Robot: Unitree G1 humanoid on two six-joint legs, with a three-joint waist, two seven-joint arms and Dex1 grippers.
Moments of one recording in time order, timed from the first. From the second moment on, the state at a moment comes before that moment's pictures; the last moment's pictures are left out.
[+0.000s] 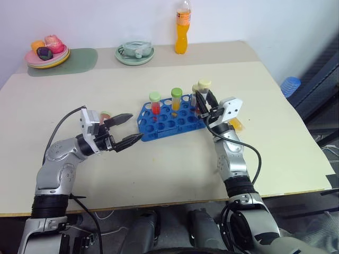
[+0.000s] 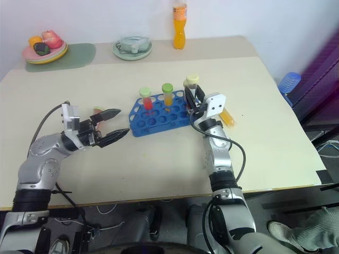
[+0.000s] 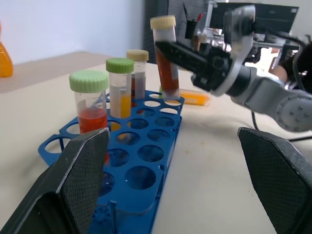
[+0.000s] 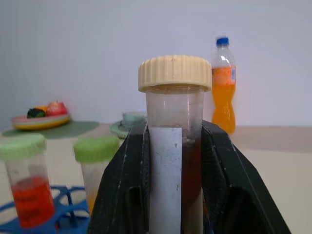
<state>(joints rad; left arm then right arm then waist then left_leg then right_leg) -0.27 0.54 0.15 0.01 -0.58 0.18 -1.10 -0.54 -0.05 -0.09 0.52 0.22 -0.44 0.40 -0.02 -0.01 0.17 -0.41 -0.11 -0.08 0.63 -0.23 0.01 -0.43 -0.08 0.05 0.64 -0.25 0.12</state>
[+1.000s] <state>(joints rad) -0.33 0.53 0.14 -0.09 -0.60 0.30 -1.02 -0.53 0.00 -0.11 0.65 0.21 -0.60 0.39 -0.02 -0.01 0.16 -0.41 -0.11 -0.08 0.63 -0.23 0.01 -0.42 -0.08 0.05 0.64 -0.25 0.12</state>
